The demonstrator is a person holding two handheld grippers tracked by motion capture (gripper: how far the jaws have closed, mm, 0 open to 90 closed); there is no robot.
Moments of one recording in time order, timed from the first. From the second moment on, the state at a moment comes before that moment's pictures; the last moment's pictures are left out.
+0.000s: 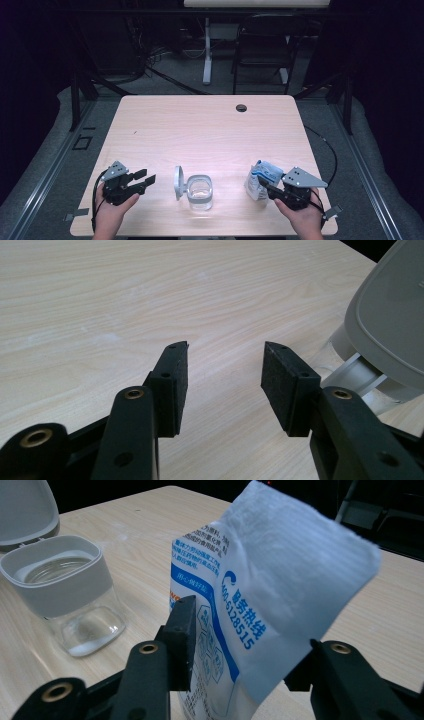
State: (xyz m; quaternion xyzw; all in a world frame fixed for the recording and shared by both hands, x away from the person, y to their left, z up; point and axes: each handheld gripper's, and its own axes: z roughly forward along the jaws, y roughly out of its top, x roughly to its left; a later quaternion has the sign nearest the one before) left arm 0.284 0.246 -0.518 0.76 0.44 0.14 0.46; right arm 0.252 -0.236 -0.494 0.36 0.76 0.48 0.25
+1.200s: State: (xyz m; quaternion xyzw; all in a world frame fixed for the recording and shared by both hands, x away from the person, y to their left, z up) left arm 0.286 0.248 -0.520 0.76 0.44 0.13 0.46; right arm 0.251 -0.227 -0.532 0.38 0.77 0.45 0.26
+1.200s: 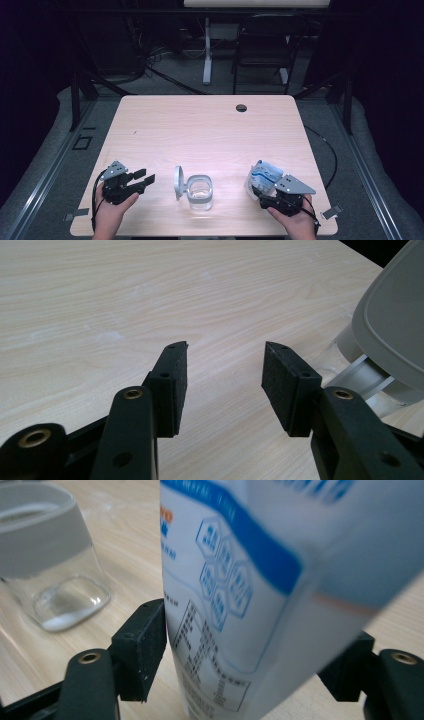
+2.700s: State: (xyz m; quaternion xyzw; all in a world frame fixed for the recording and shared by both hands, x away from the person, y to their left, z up) left arm 0.287 0.247 -0.520 0.75 0.45 0.13 0.46; right arm 0.258 -0.228 -0.580 0.40 0.79 0.40 0.23
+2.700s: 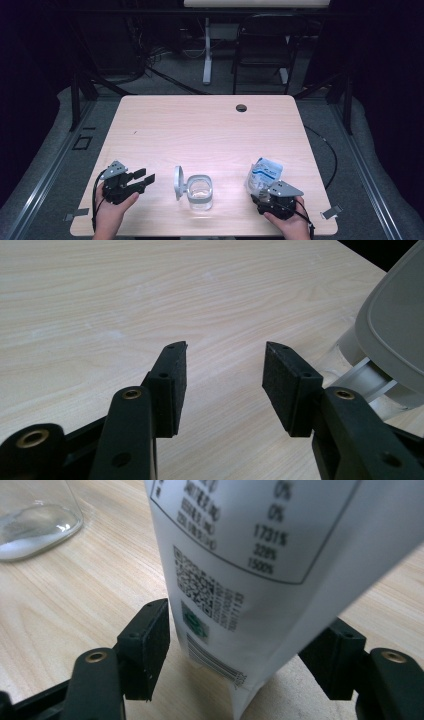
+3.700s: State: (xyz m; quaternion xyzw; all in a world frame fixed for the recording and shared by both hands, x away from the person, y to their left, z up) left arm 0.288 0.247 -0.521 0.75 0.45 0.13 0.46; right arm 0.260 -0.228 -0.584 0.39 0.80 0.39 0.22
